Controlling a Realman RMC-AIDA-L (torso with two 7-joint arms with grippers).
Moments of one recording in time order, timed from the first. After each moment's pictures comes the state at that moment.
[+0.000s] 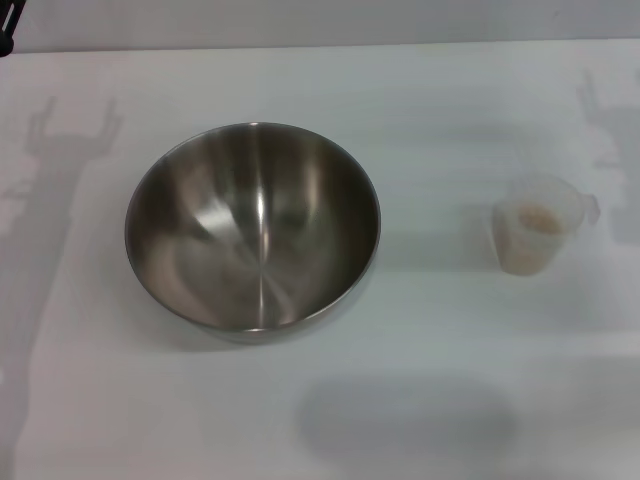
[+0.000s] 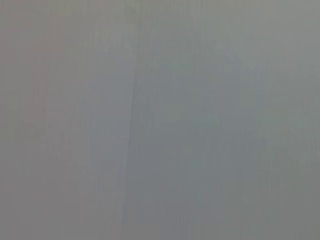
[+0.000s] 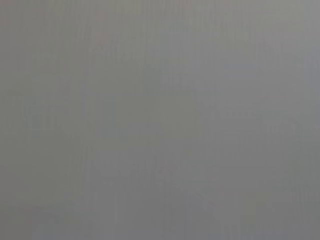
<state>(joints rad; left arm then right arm) -0.45 -2.07 -1.50 -0.31 2.86 1.20 -0.21 0.63 2.07 0.62 0.03 -1.75 -1.38 0.08</state>
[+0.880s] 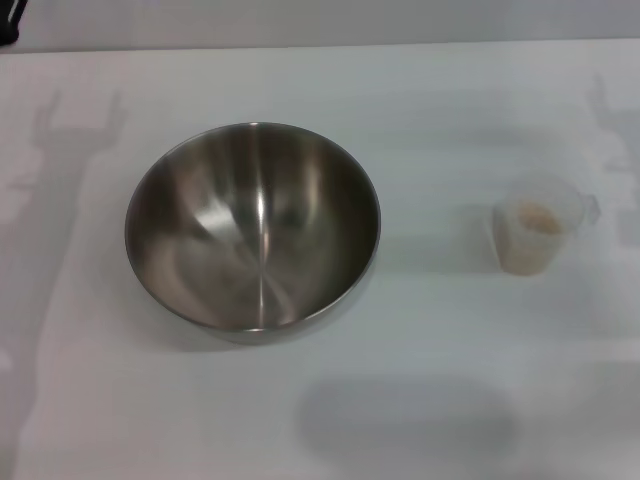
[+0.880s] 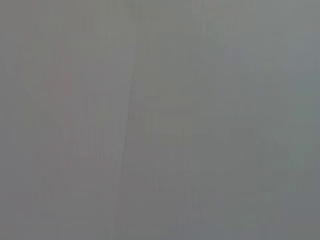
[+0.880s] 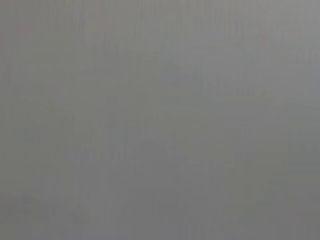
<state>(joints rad) -0.44 -2.07 -1.50 -0.38 2.86 1.13 -0.22 0.62 2.07 0.62 0.01 -1.75 -1.38 0.08</state>
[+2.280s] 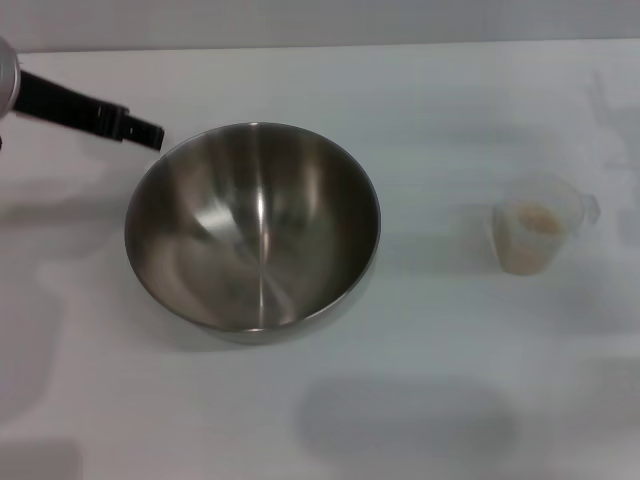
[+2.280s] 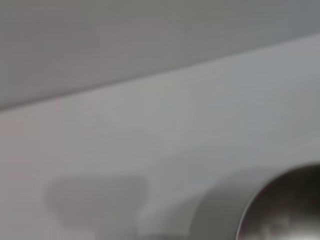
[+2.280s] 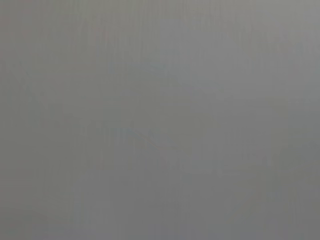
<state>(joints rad) -0.57 -2.06 -1.93 -1.53 2.65 -1.47 0.31 0.63 2.07 0.62 0.01 -1.75 -1.40 0.08</state>
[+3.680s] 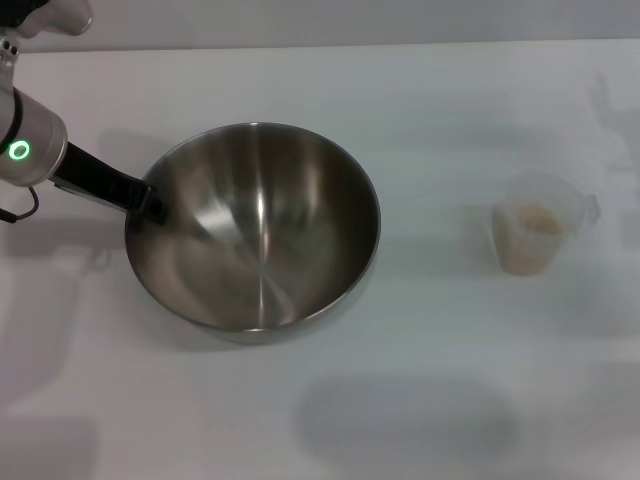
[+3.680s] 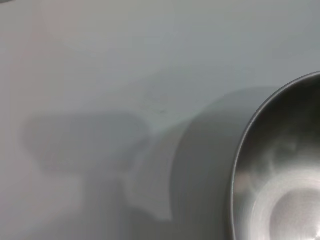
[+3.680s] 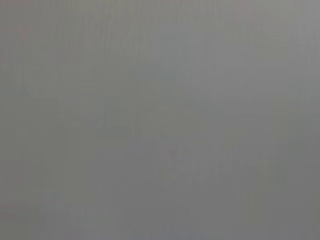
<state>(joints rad) -0.66 -2.06 -1.92 -1.23 2.68 -1.45 0.41 0.62 2.07 0.62 0.01 -1.75 -1.40 0.08</state>
